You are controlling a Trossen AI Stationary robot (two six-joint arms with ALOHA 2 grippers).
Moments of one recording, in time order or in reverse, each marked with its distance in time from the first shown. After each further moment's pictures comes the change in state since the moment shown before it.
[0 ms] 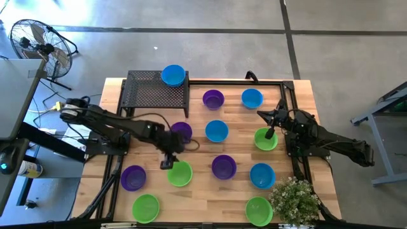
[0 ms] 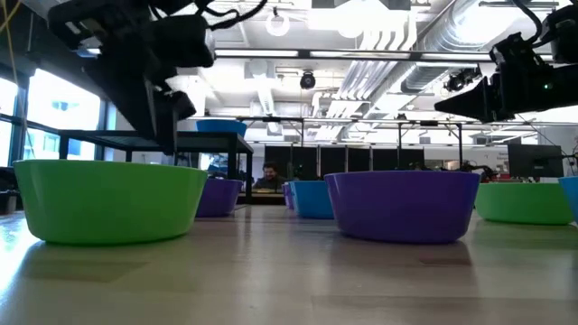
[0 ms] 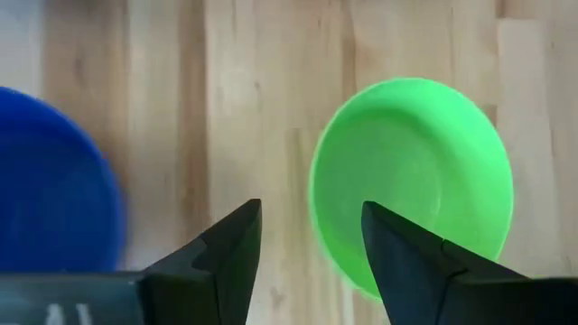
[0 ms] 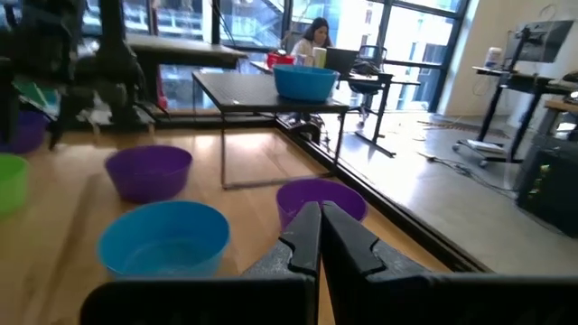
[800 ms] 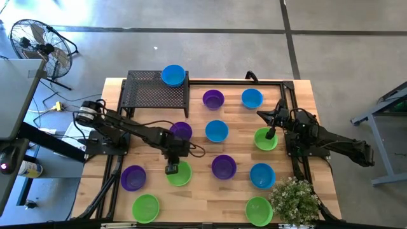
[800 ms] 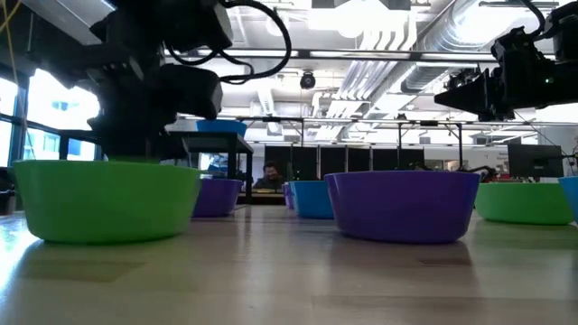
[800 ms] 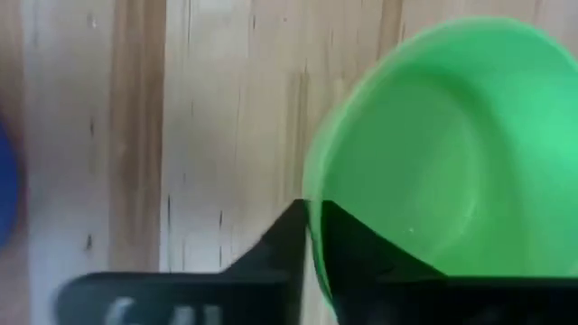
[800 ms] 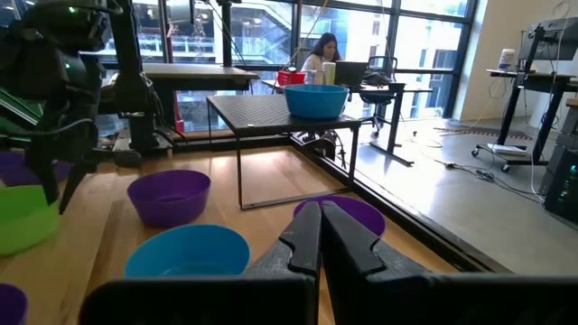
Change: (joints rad) left arm -0.018 0.195 0.042 -0.030 0.053 -0.098; right arm 0.000 0.000 0.000 0.041 -0.031 0.055
